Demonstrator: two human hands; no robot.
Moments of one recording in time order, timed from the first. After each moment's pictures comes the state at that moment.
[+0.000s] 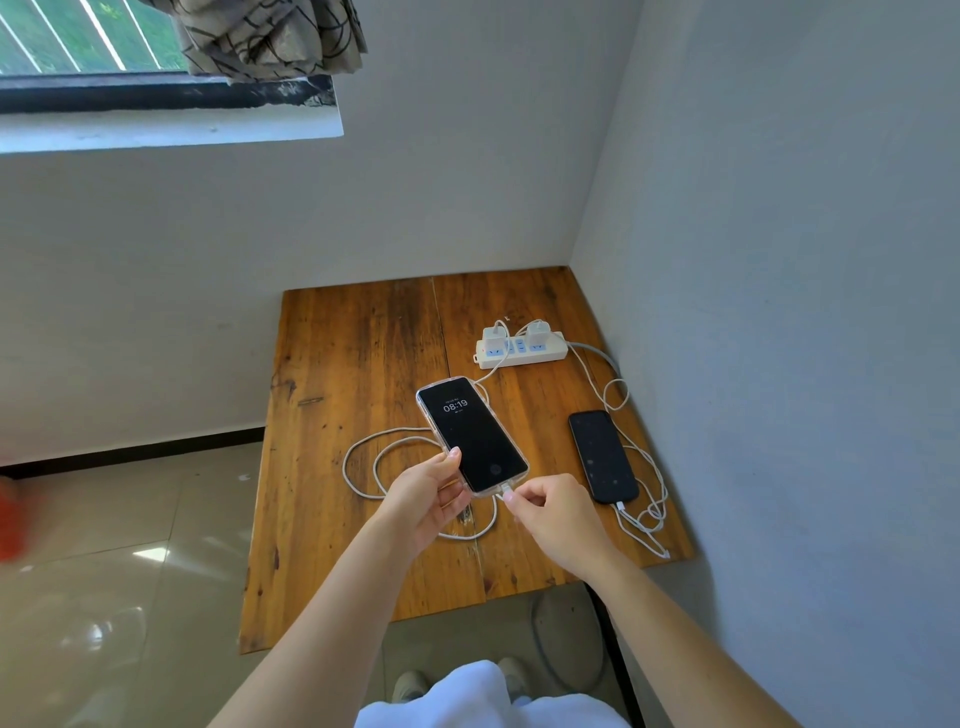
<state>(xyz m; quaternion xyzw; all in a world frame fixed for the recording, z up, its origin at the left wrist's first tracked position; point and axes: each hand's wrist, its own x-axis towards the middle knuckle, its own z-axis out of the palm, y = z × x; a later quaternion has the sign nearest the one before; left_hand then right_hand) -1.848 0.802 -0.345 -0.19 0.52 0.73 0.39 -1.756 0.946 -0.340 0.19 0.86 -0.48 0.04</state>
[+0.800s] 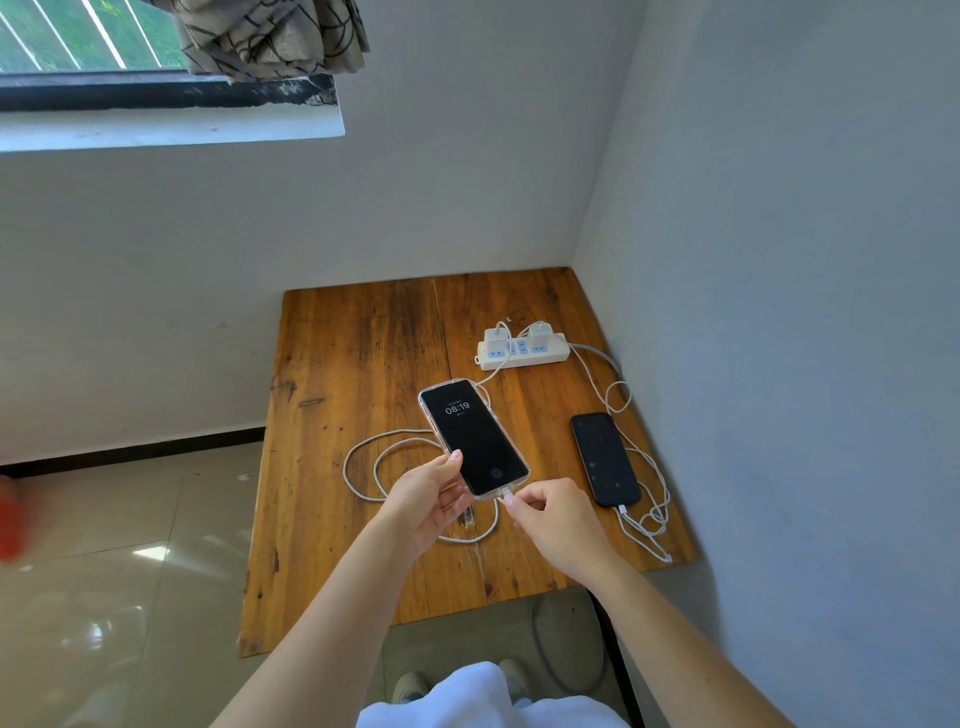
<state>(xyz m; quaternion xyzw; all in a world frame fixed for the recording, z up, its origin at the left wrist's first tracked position) -1.852 0.804 -0.347 -0.20 0.53 0.73 0.39 -1.760 0.945 -0.344 0.20 0.85 -0.48 0.04</state>
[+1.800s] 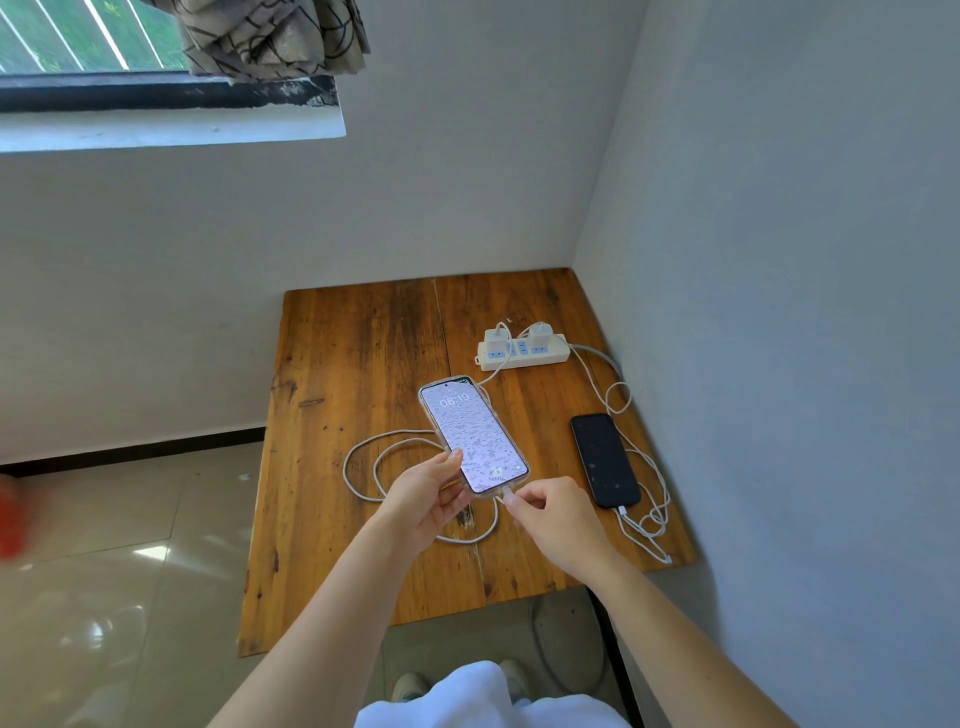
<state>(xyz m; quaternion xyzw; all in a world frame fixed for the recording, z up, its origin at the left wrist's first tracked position) -1.857 0.803 -0.347 -0.19 0.52 0.72 0.41 -1.763 0.948 -0.346 0.19 0.86 -0.47 0.04</state>
